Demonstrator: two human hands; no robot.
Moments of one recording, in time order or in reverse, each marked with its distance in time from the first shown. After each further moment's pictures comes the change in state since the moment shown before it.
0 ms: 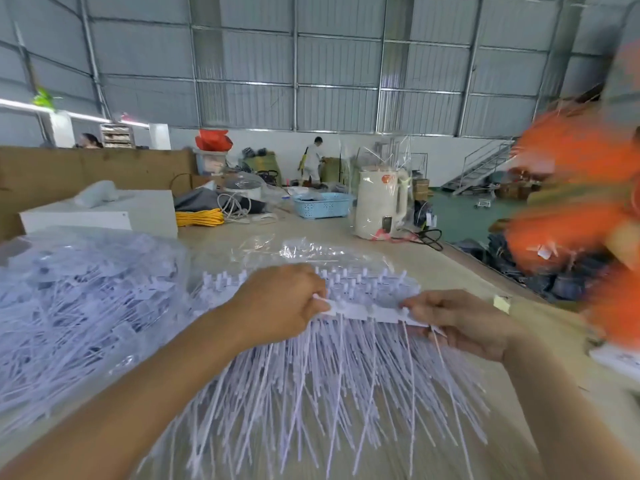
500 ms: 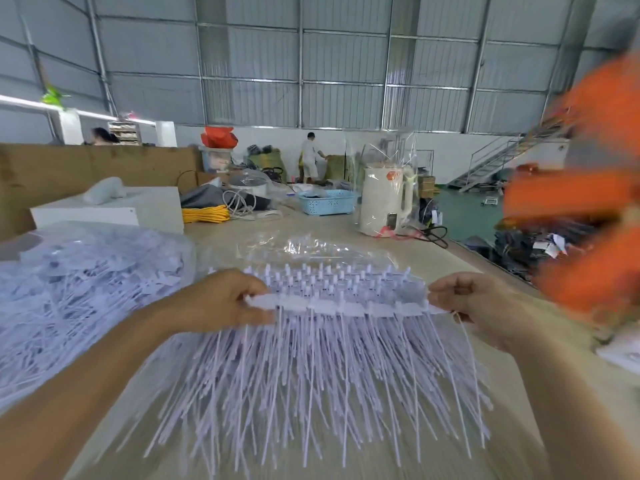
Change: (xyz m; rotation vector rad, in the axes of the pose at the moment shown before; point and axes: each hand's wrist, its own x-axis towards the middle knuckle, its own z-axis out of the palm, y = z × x) left_hand -0.036 -0.067 0.002 -0.547 -0.205 -0.196; right_hand 0.009 0.005 -0.015 -0.175 0.380 -0.228
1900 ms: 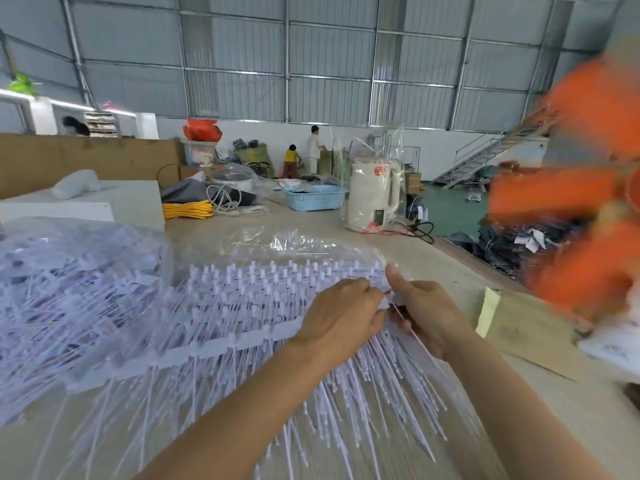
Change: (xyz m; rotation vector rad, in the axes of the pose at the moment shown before) left_hand 0.064 0.104 0.106 0.399 0.315 0.266; right_hand -0.021 -0.022 0.062 0.161 0.006 0.170
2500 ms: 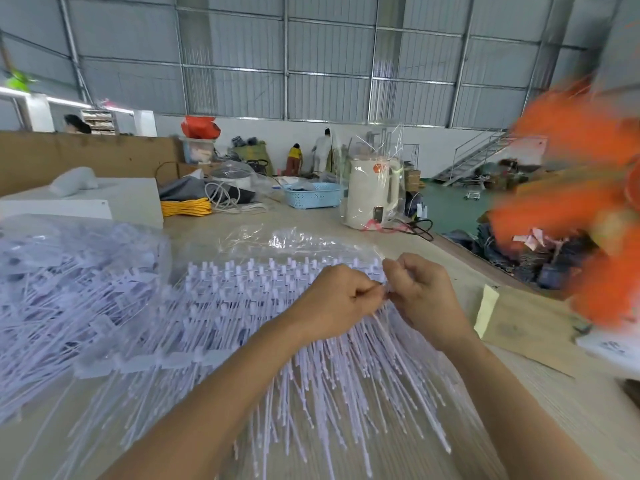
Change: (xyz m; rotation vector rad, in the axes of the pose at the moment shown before) left_hand 0.005 -0.015 -0.013 -0.687 -0.070 -0.122; right_hand -0.003 -0.003 0.002 -0.152 0.060 -0.520
